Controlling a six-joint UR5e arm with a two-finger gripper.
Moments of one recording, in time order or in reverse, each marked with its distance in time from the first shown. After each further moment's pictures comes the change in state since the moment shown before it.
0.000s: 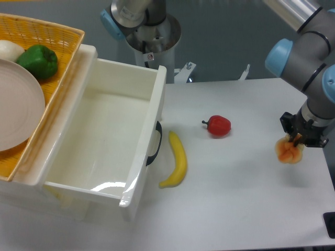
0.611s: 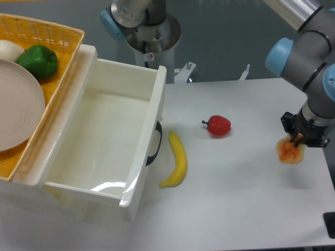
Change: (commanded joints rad) arm -0.012 0.038 0.025 -0.012 -0.025 -0.017
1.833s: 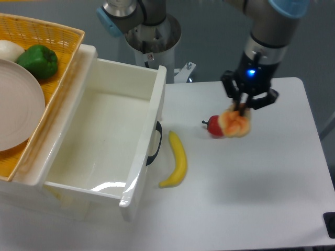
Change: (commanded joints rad) arm -0.146 0.417 -0.210 -0.129 -0.366 -0.362
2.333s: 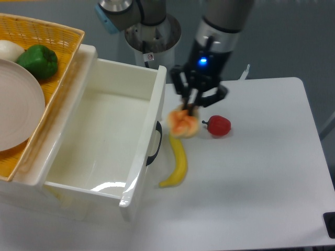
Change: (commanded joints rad) arm -0.202 0.061 -0.073 0.061 -0.074 -0.259
